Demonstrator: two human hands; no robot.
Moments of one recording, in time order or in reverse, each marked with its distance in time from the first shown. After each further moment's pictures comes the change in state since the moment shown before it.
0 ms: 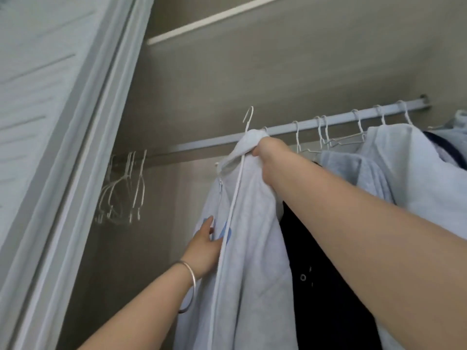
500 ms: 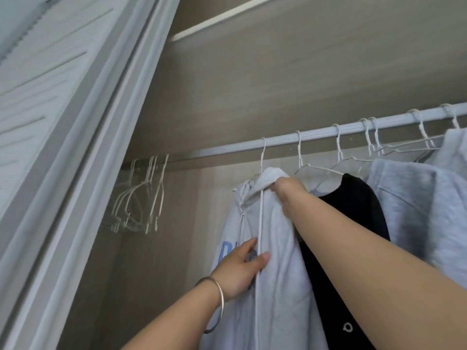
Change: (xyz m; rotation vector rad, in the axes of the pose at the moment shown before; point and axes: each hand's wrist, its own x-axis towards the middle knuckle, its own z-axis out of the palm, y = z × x) left_hand 0.043 -0.020 0.015 0.165 -0.149 0.037; right_hand 0.111 0.081 0.030 -0.321 0.013 0.020
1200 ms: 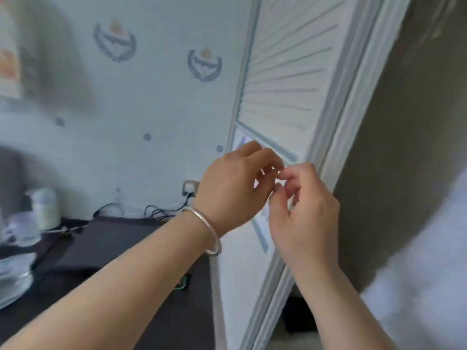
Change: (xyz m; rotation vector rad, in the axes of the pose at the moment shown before) left_hand -0.440 0.043 -0.063 1.012 0.656 -0.246; right_hand -0.479 0.089 0.093 0.471 -0.468 -0.694
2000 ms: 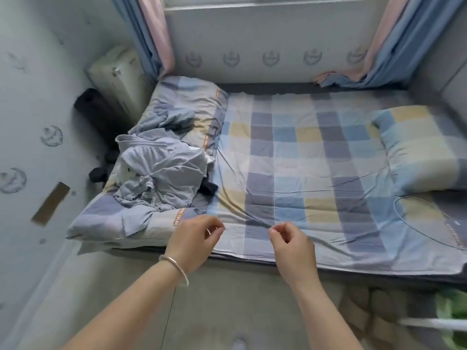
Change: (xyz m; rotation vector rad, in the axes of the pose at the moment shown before) left_hand -0.760 0.092 -0.593 1.037 0.514 -1.831; right_hand -0.522 -0.704 0.208 1.020 -1.964 -0.066
